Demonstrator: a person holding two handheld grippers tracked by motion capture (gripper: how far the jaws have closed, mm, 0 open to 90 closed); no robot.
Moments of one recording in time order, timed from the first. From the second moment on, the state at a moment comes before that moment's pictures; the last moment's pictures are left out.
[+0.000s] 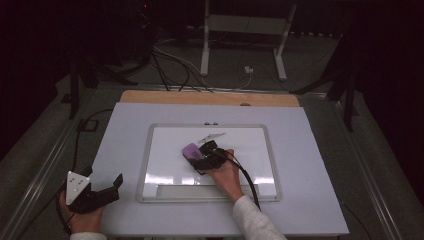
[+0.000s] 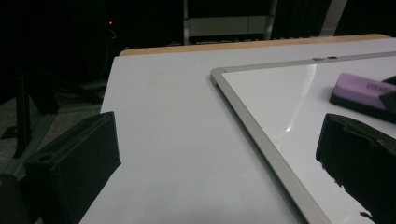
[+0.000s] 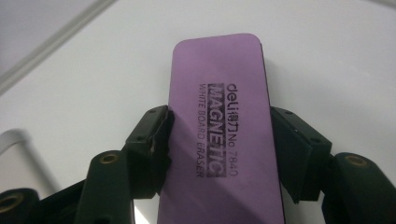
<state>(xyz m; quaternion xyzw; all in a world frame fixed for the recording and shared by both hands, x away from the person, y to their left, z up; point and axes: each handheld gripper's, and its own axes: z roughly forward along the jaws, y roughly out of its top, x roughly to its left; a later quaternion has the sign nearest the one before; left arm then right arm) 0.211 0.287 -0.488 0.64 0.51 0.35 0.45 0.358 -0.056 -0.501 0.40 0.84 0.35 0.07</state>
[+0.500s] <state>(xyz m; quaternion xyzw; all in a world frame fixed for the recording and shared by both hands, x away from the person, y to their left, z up) 0.210 0.289 -0.488 0.64 0.51 0.35 0.45 0.382 -0.113 -0.497 0.49 0.80 0.32 0.14</state>
